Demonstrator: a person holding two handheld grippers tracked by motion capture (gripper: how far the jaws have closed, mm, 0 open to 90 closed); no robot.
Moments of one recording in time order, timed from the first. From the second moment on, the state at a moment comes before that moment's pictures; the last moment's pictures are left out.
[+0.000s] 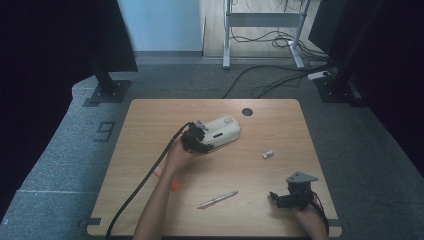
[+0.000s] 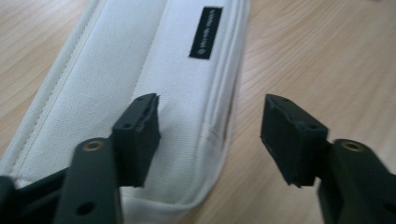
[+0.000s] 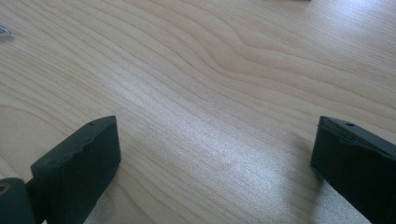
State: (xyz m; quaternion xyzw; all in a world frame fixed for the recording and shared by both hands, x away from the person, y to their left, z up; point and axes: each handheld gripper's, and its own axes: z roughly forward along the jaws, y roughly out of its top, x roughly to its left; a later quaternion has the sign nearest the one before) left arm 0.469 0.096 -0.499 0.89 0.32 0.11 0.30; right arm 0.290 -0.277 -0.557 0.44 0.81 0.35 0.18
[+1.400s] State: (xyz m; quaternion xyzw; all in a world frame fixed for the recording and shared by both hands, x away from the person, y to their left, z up) left arm 0.423 0.166 -0.508 0.88 0.35 0.13 0.29; right arm 0.290 -0.277 -0.557 0.44 0.81 0.35 0.18
